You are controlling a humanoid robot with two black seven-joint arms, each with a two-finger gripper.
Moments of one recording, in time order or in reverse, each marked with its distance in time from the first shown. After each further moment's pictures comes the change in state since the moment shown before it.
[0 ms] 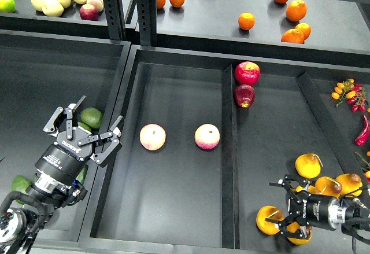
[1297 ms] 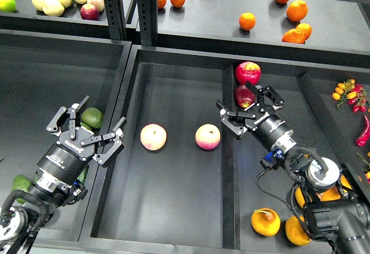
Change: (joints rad) left arm -0.122 0.000 -0.133 0.030 0.062 0.009 0.000; right arm 0.022 0.603 0.875 0.105 0.022 -0.314 0.000
